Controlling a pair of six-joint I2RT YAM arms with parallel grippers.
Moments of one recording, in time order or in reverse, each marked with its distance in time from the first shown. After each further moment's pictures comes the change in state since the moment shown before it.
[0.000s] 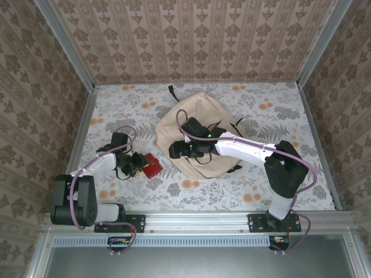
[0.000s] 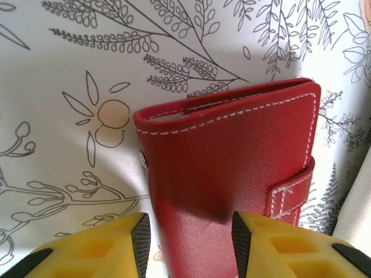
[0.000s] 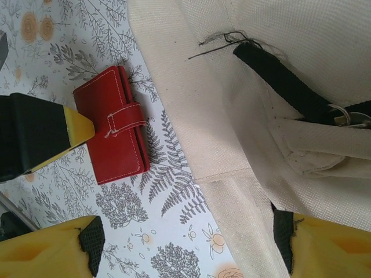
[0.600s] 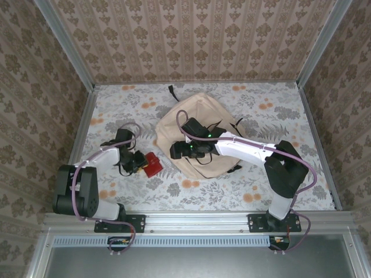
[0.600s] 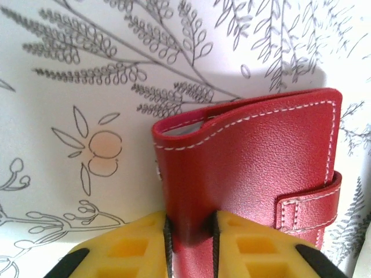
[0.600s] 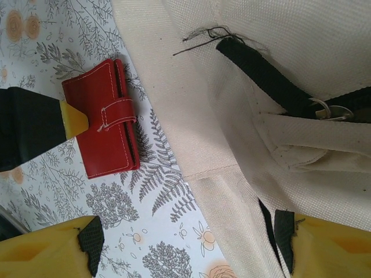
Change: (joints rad) left arm -0.048 0.083 0.076 -0.036 -0.087 0.046; right arm 0.000 0.000 0.000 -0.019 0.023 0.000
